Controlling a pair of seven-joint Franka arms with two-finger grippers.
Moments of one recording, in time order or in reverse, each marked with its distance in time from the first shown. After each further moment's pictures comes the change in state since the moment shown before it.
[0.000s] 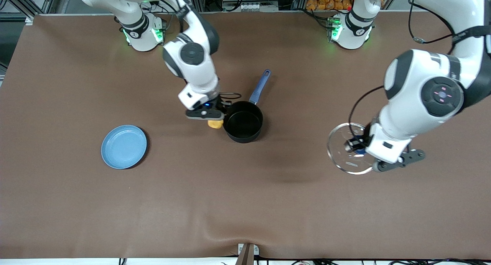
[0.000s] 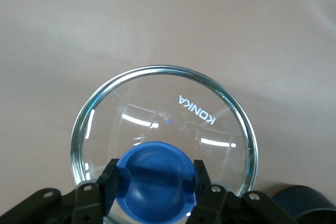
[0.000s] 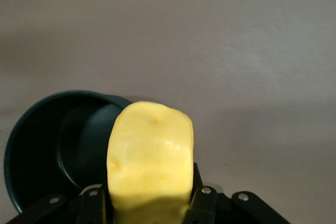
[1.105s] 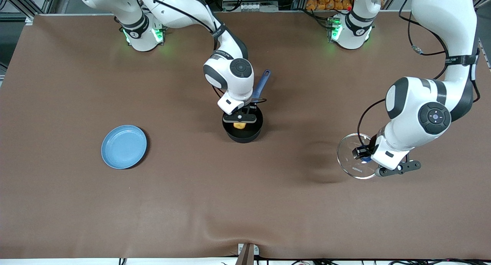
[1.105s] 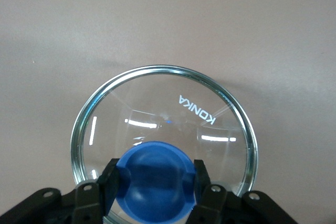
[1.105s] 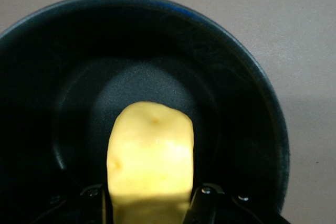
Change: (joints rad) left arm 0.080 0.003 0.001 -0.307 0.000 0.328 0.148; right arm 0.132 0.286 -0.006 0.207 -0.070 -0.025 0.131
